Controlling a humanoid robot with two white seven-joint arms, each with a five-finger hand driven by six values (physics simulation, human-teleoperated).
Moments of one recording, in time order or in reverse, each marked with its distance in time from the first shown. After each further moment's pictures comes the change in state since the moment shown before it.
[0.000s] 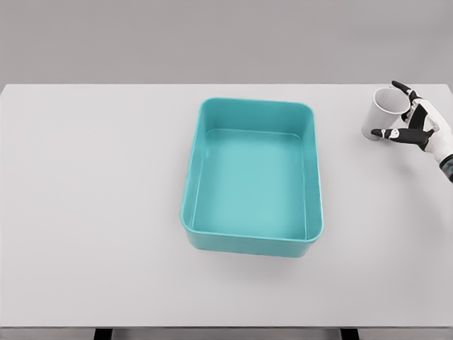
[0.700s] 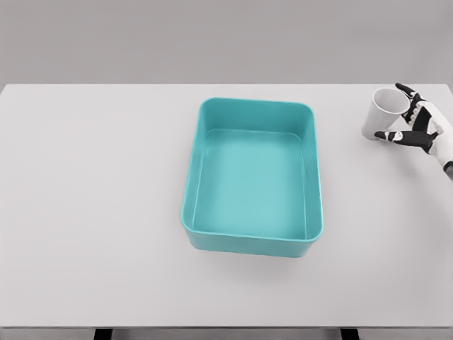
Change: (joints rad) left arm 0.000 0.000 0.000 0.000 0.000 0.000 0.000; right arm 0.021 -0.011 0.001 -0.015 -0.012 -0.006 0.001
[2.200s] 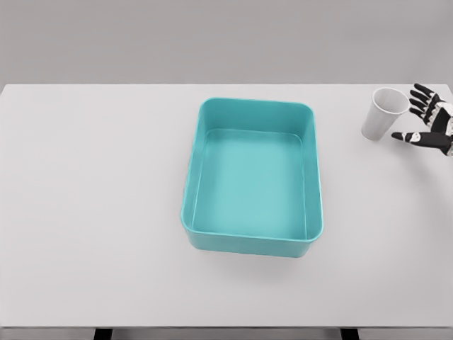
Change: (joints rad) left arm 0.000 0.000 0.000 0.000 0.000 0.000 0.000; right arm 0.011 -0.050 -0.016 0.005 -0.005 0.000 0.000
